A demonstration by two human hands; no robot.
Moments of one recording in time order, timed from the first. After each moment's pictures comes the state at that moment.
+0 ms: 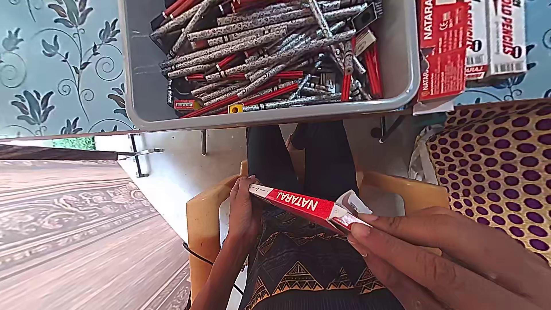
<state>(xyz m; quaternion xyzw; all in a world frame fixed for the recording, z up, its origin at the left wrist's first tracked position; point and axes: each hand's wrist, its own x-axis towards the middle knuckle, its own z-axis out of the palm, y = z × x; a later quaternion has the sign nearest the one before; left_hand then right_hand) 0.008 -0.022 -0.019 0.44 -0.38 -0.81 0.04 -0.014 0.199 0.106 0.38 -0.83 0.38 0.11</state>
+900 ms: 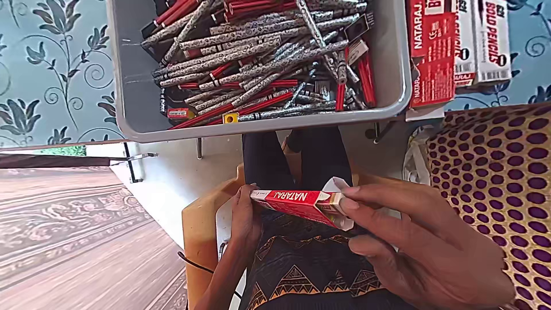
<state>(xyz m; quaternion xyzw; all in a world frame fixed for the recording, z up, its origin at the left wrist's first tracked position) 0.010 -0.018 -0.033 0.46 -0.40 -0.79 0.01 -0.025 0.186 0.085 0.32 -0.83 0.43 0.14</state>
